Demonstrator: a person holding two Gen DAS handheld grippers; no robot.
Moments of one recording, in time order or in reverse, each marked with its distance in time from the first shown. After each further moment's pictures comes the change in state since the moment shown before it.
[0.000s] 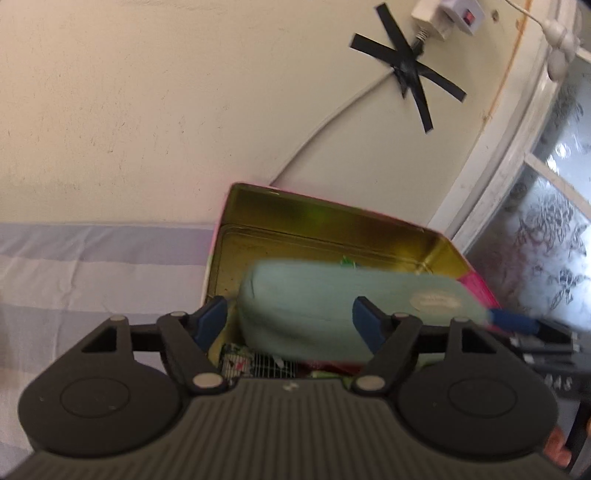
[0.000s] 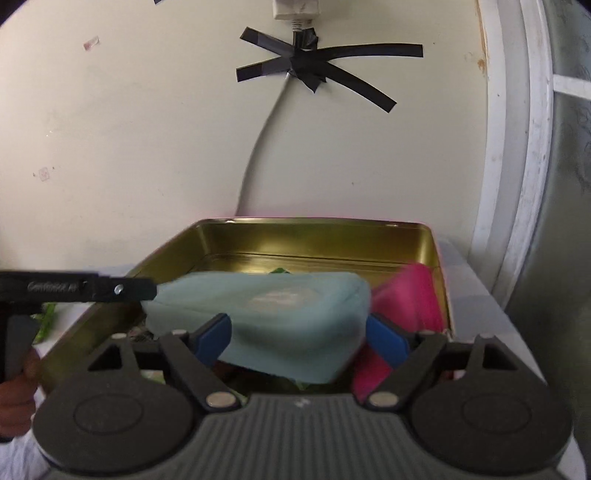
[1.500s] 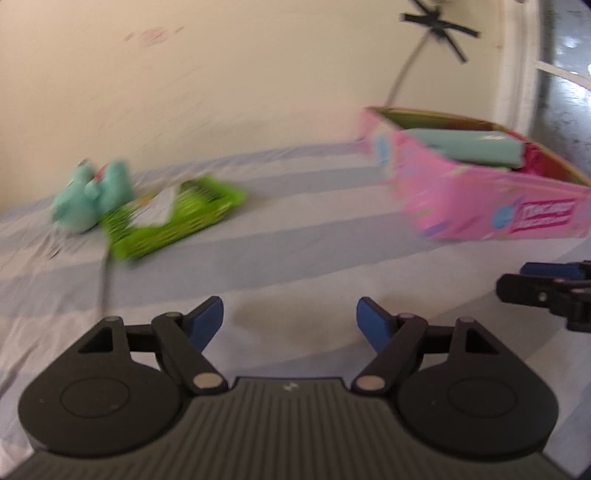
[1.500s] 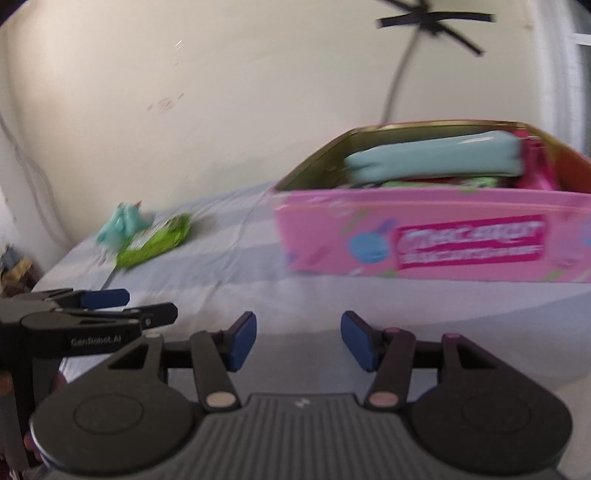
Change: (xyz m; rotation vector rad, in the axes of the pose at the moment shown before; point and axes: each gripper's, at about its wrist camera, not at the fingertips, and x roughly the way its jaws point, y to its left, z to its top) left arm -0.156 0.106 -0.143 0.181 -0.004 0.329; right arm -0.064 0.163 -0.138 0.043 0.060 0.168
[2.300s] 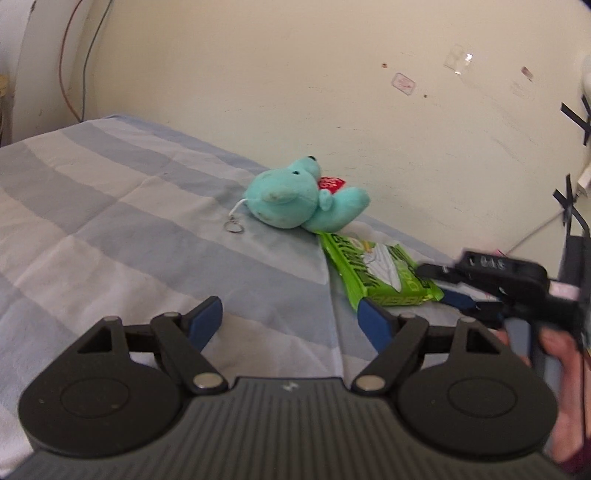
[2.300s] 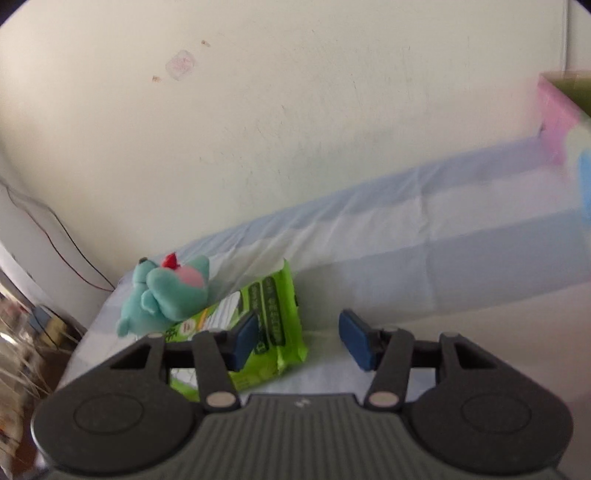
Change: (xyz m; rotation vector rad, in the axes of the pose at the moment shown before) left arm -0.018 0.172 -0.024 -0.535 -0.148 0.042; right arm 0.201 0.094 0.102 0.179 0.122 0.250
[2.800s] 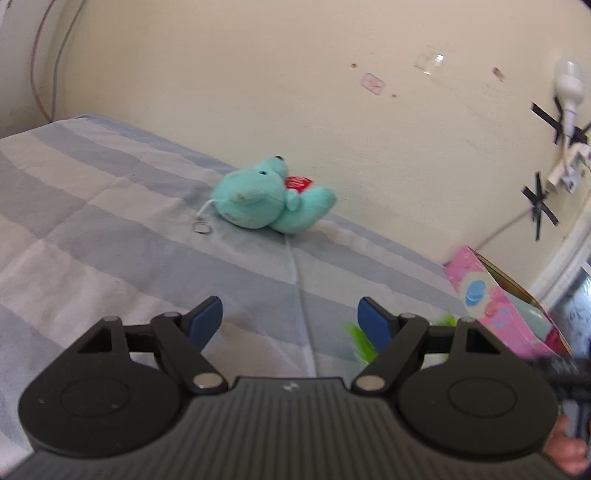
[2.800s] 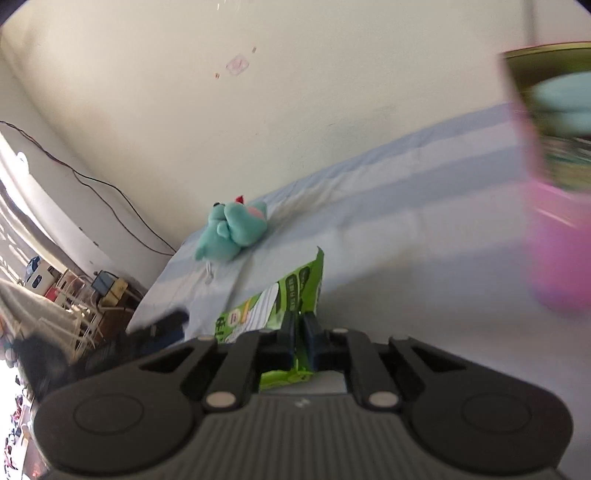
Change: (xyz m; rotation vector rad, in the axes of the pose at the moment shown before) left arm -0.002 -0.001 -0.001 0.022 0.006 -0.119; right arm -0.116 -0.023 -0.068 -0.006 0.054 0.131
